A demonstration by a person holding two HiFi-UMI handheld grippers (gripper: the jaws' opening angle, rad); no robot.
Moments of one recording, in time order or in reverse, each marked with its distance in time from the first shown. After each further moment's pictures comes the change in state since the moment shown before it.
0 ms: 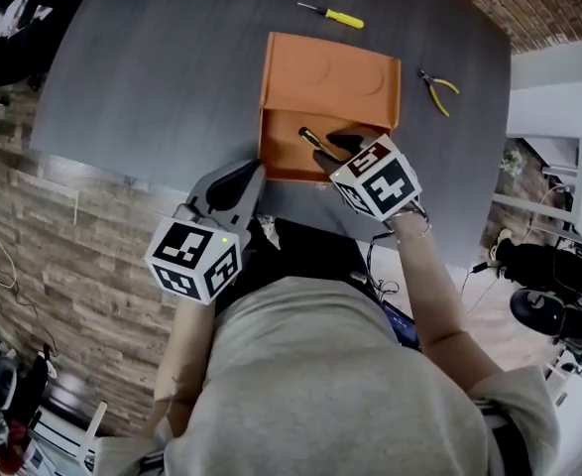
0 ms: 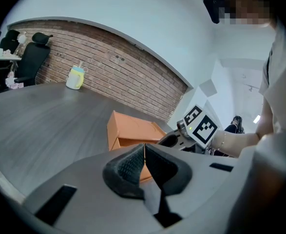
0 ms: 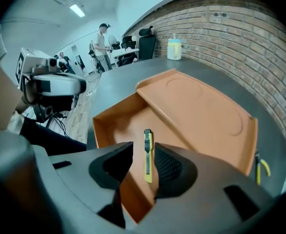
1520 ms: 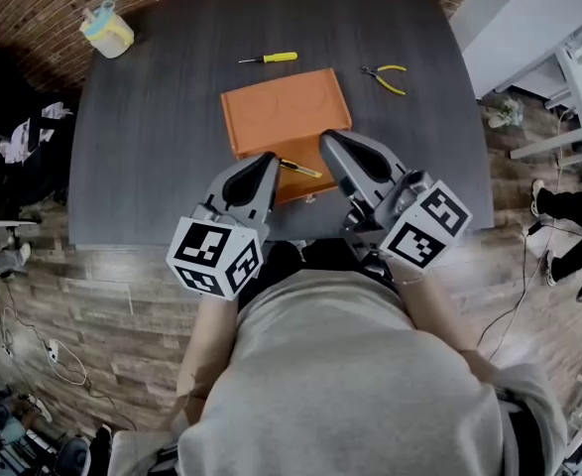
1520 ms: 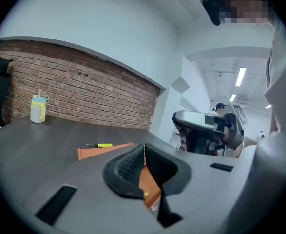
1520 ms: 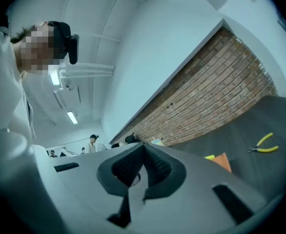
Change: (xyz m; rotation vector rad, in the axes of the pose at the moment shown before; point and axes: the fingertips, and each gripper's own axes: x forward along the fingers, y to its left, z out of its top) left arm 0.031 -0.084 0.066 0.290 -0.075 -0.222; right arm -0.215 0.021 0.062 0.503 -1.249 0.000
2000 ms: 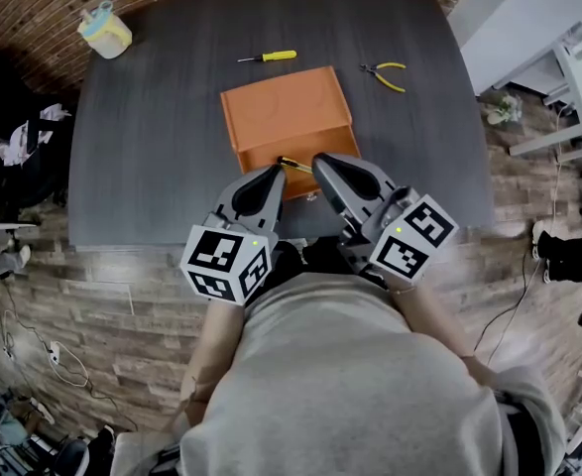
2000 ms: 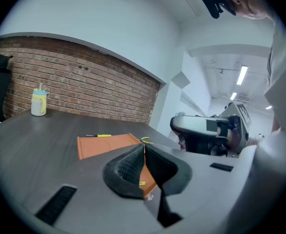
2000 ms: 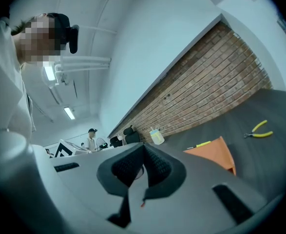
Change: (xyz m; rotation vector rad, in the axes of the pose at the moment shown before) left arm -0.004 -0.005 -0.028 -0.015 0.064 0.004; right arm -0.008 0.004 -0.044 0.014 0.087 -0.034
